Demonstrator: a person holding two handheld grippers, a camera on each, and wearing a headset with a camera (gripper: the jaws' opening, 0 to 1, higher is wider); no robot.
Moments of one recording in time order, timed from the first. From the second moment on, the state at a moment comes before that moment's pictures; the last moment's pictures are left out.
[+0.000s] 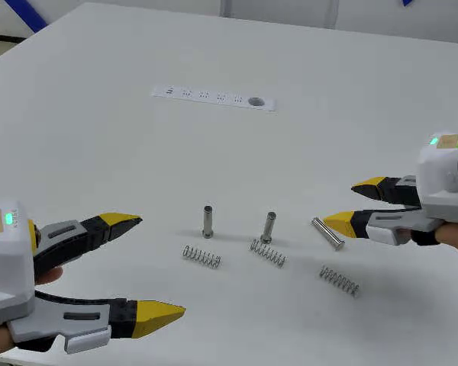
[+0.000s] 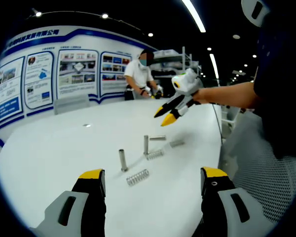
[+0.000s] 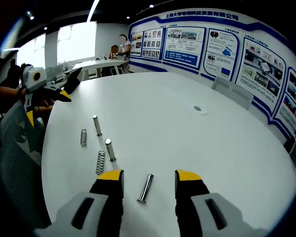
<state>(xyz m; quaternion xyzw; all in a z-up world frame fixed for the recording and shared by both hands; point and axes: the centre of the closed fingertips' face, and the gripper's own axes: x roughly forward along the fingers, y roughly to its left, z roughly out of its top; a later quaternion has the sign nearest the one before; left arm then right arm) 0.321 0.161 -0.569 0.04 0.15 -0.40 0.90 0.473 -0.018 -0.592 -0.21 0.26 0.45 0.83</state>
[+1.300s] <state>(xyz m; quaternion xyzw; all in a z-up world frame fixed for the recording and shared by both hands) 0.320 0.158 -0.568 0.04 0.15 -0.41 0.90 0.497 -0.010 -0.661 -0.23 0.42 0.37 0.80</state>
